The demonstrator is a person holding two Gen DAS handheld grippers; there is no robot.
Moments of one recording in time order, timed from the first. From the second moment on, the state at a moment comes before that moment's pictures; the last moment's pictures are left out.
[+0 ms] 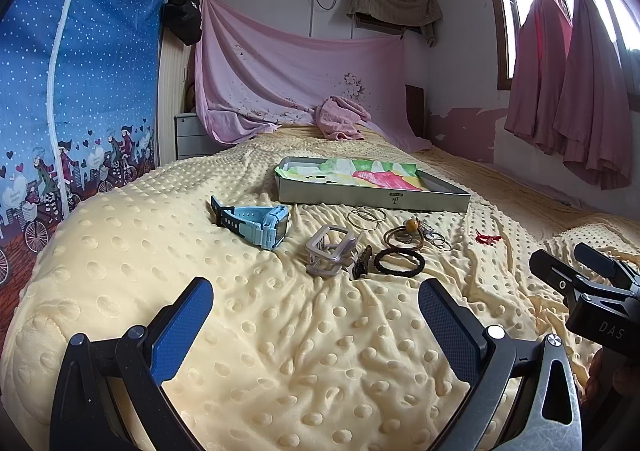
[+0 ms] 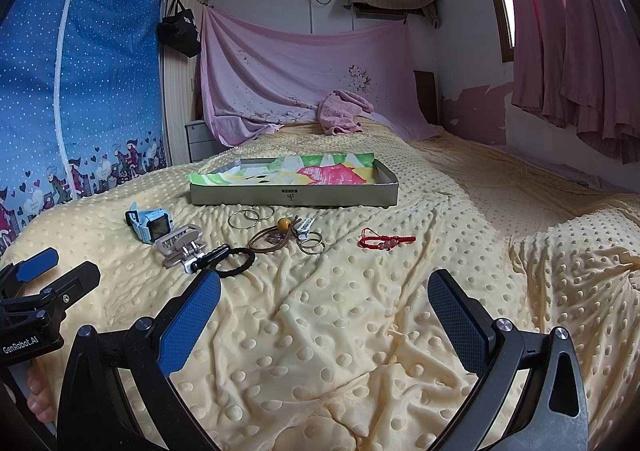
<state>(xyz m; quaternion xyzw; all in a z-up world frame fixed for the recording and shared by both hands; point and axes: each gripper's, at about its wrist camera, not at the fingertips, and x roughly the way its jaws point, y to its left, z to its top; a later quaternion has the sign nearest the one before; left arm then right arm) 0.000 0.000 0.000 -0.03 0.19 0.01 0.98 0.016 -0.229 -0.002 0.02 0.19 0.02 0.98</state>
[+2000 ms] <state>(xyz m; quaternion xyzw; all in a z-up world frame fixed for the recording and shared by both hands) -0.003 -0.005 0.001 -0.03 0.19 0.01 0.98 0.016 -0.231 0.000 0.03 0.19 0.01 0.98</state>
